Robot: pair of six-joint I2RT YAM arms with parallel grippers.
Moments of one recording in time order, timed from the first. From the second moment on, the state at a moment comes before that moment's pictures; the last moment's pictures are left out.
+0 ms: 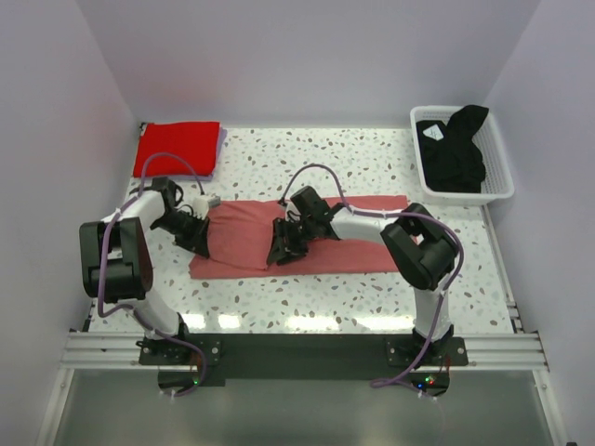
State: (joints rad) left arm 0.13 1.69 1.02 -0.91 0.55 0.63; right arm 0.75 1.98 1.22 -0.20 -0.59 0.70
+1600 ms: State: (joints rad) left arm 0.13 1.84 1.41 -1.04 0.65 0.62; right arm 0.60 2.07 1.40 -0.16 -0.68 0.78
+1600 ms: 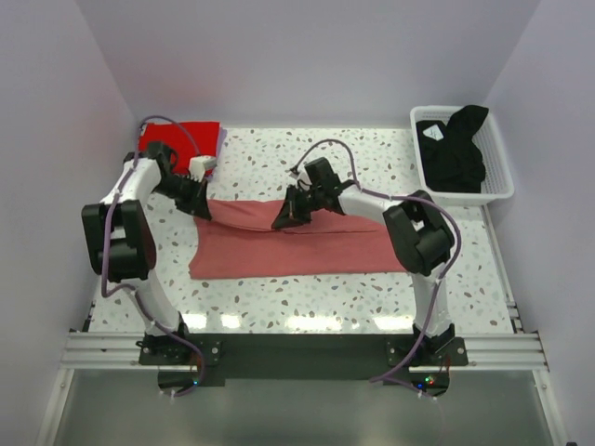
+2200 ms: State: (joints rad) left arm 0.13 1.84 1.31 -1.05 0.64 0.60; right arm 0.61 2.10 1.38 -0.20 -0.70 0.74
